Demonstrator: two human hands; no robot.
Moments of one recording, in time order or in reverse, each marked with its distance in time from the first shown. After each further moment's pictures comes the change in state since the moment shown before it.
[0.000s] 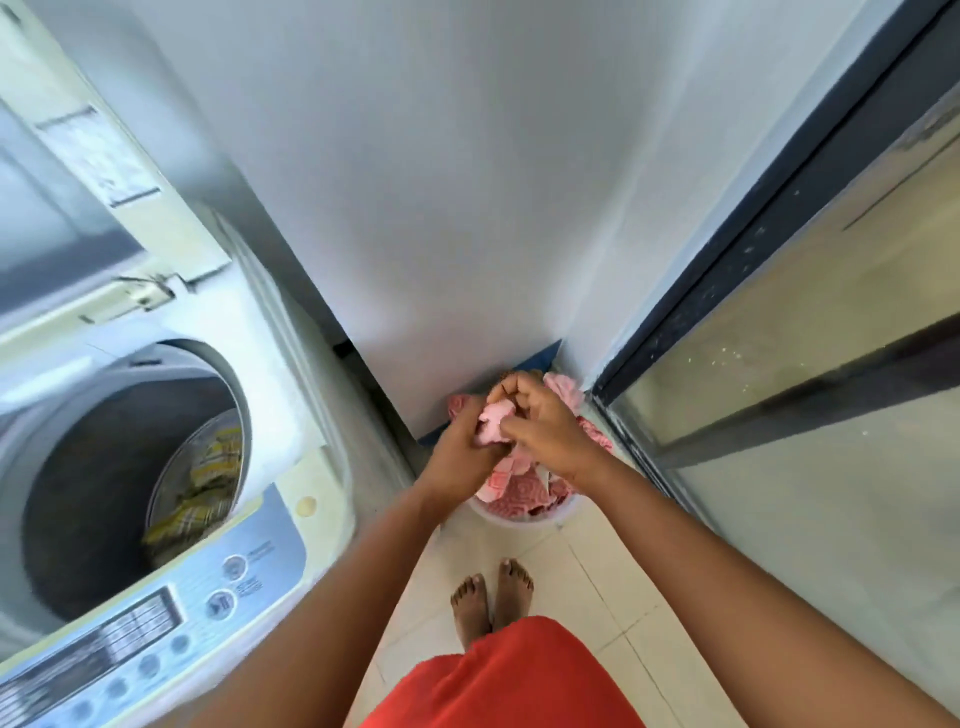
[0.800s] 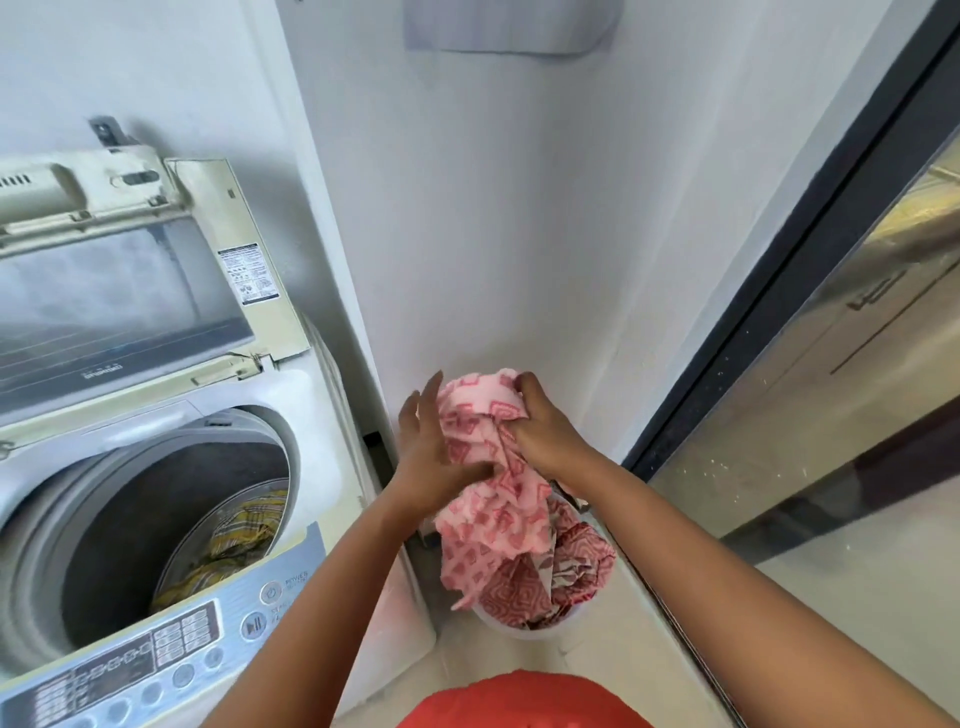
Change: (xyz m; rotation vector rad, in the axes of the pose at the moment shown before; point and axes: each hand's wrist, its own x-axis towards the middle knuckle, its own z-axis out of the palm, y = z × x) left_hand -0.045 0.090 -0.056 0.279 0.279 0.186; right_hand -0.025 -0.116 -0.005 -0.265 0.016 -0.170
